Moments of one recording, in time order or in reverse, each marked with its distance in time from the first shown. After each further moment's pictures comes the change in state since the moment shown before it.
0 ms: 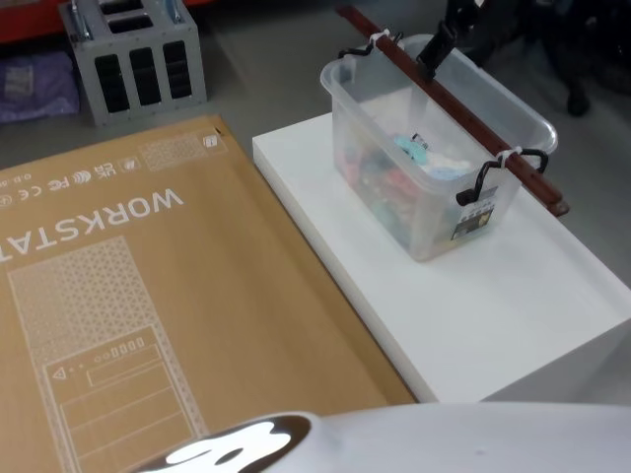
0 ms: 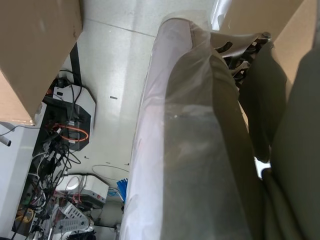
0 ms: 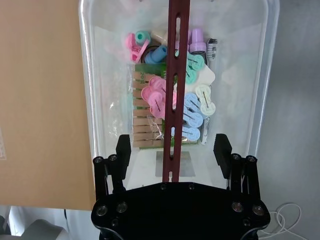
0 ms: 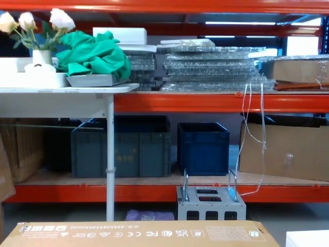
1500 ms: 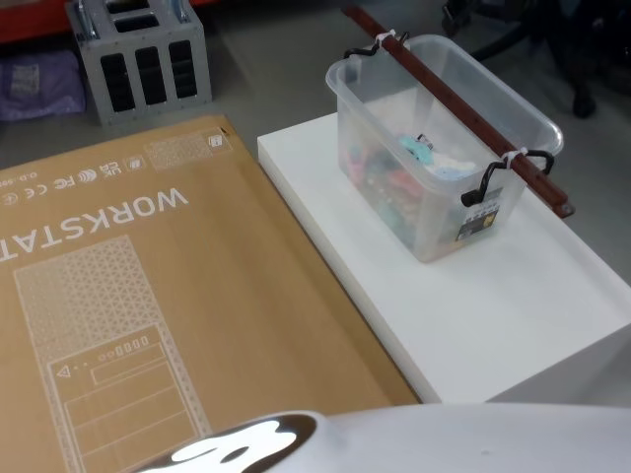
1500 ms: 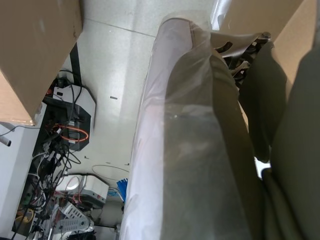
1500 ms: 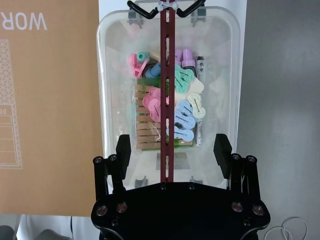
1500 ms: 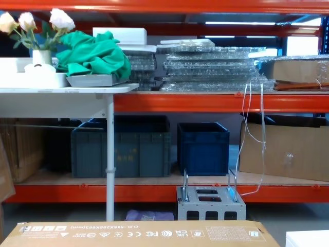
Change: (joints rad) left arm 0.000 0.000 0.000 0.000 0.000 0.000 0.000; right arm 0.005 0.112 0.072 -0.156 0.032 0.074 -0.017
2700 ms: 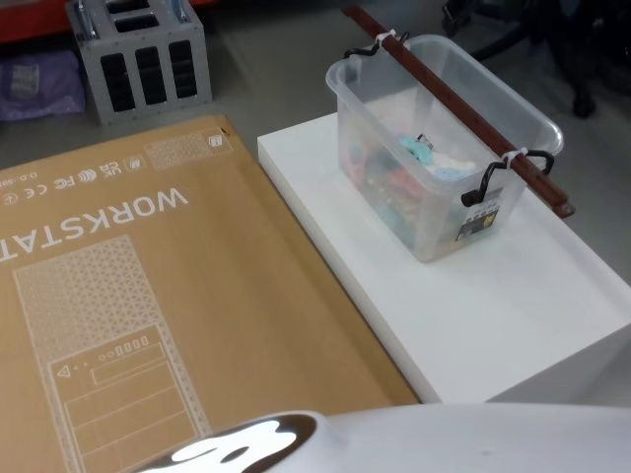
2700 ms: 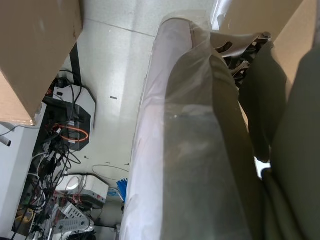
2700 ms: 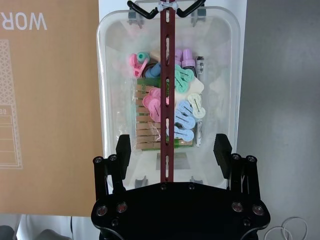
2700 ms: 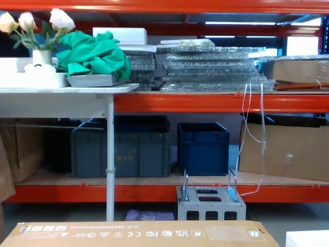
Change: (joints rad) left arm 0.000 0.000 0.000 0.000 0.000 0.000 0.000; right arm 0.000 0.000 0.000 0.000 0.000 0.000 0.000
